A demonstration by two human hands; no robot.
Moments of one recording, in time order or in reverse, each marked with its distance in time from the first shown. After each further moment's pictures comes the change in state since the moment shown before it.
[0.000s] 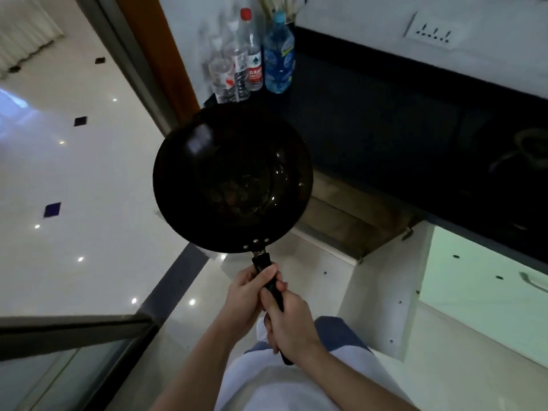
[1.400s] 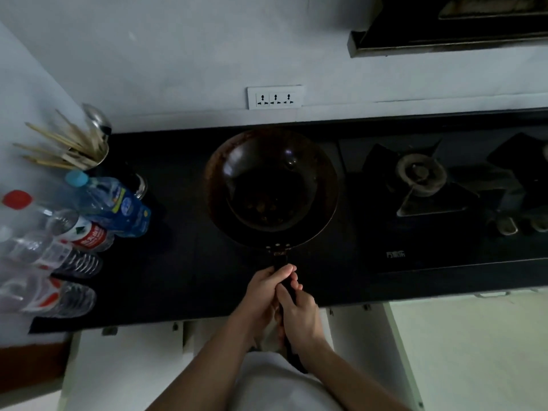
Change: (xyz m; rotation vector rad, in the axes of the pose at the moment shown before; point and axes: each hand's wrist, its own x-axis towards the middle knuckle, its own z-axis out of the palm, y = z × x) left_hand 0.354 0.115 0.231 0.313 -0.392 -0.453; right_hand 0.264 -0.113 -0.223 0.419 0.674 0.211
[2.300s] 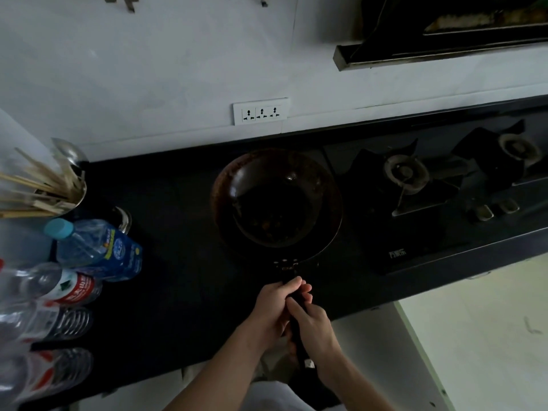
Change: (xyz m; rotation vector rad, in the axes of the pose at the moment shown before) left_hand 0.019 0.041 -0.025 0.095 -0.012 -0.216; right_hand 0.011 -0.025 0.041 0.093 0.100 0.157
